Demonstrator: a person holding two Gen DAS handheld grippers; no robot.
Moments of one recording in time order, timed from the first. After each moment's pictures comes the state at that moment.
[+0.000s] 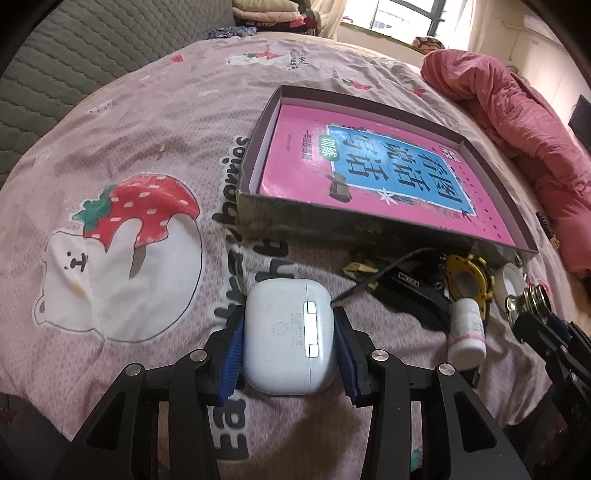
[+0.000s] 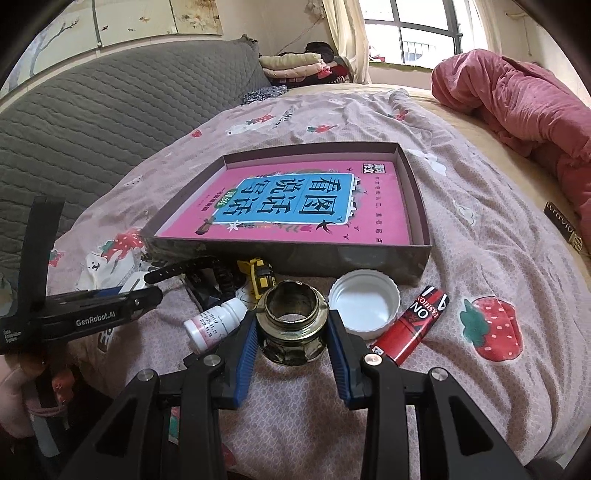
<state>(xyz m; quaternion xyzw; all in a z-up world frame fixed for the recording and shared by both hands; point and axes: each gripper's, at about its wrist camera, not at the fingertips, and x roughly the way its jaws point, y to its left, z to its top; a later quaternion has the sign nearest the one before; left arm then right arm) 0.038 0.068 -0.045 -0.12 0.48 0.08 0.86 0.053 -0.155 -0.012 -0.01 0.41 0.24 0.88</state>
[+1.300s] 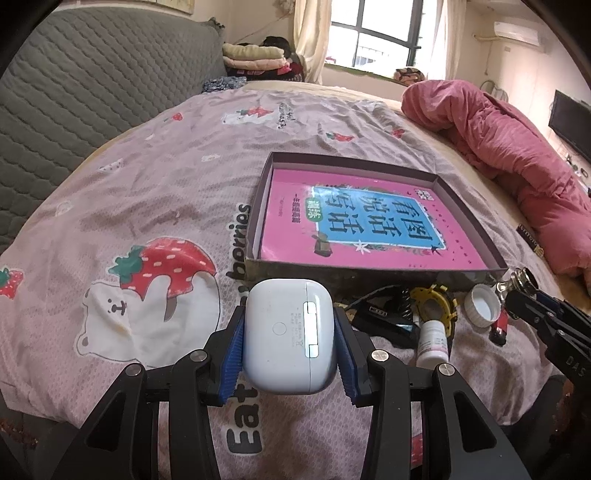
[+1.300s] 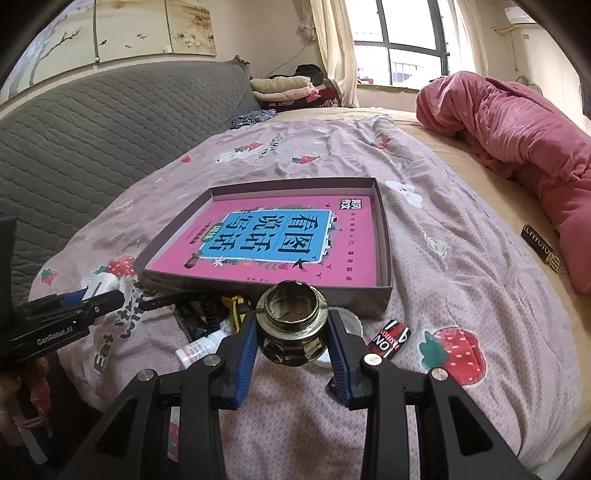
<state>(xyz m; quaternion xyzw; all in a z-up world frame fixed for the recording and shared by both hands) 0.015 0.063 0.002 -0.08 0.40 0.08 0.91 0.058 -0.169 0.012 -0.01 0.37 0.21 0.91</state>
